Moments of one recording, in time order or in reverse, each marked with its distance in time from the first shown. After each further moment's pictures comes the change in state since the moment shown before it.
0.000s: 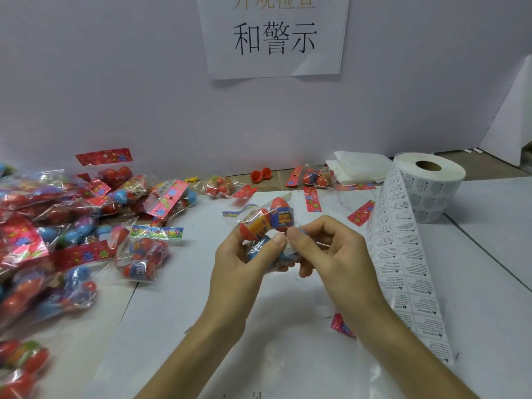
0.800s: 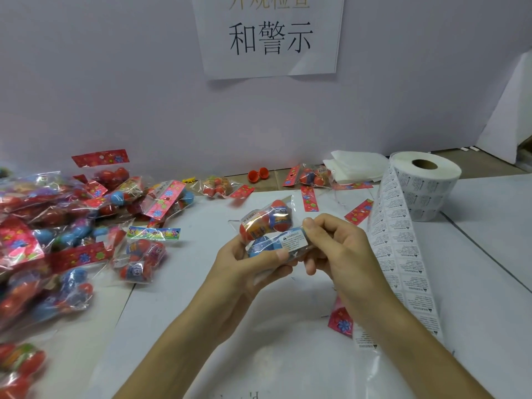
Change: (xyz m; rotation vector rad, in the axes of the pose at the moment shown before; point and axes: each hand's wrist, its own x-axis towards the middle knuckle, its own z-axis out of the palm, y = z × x) left_hand 0.011 -0.004 -0.016 -0.193 -0.264 -0.227; right_hand 0.011 0.004 -0.013 0.113 -0.072 0.128
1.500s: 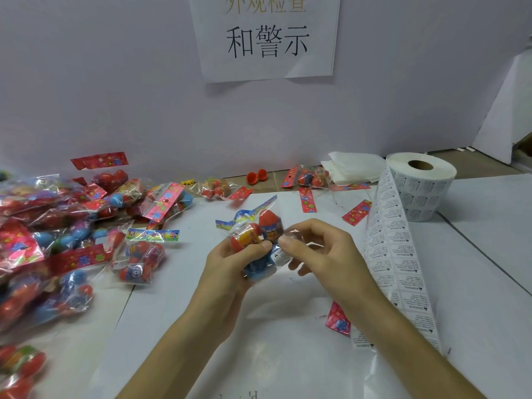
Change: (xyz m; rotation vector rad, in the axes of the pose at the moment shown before) left_hand 0.006 -0.004 -0.002 -0.065 0.230 -0.031; right_hand 0.000 0.006 0.003 -0.202 -0.031 -0.011
